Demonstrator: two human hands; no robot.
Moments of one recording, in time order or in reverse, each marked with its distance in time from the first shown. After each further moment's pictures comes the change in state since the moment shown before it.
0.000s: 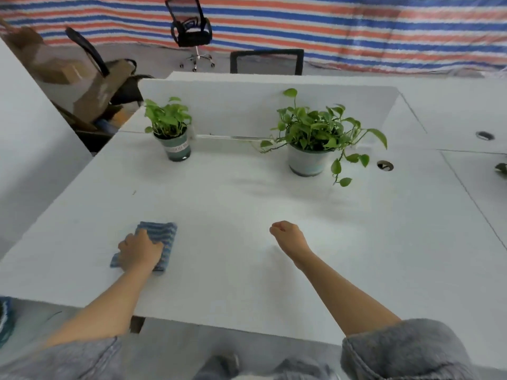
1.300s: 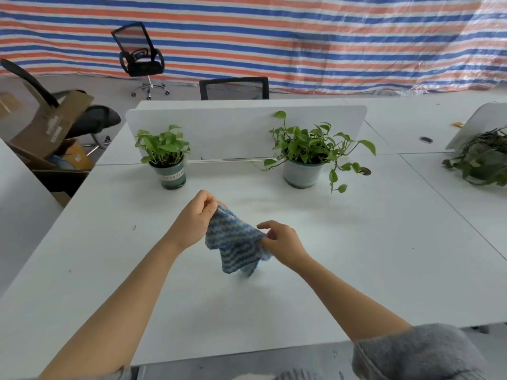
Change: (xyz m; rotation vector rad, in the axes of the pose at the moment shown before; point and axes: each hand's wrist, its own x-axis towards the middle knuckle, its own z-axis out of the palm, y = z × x) left_hand 0.003 0.067 -0.105 -0.726 -0.411 0.928; right_hand -0.030 -0.072 0.072 -0.171 0.216 -0.284
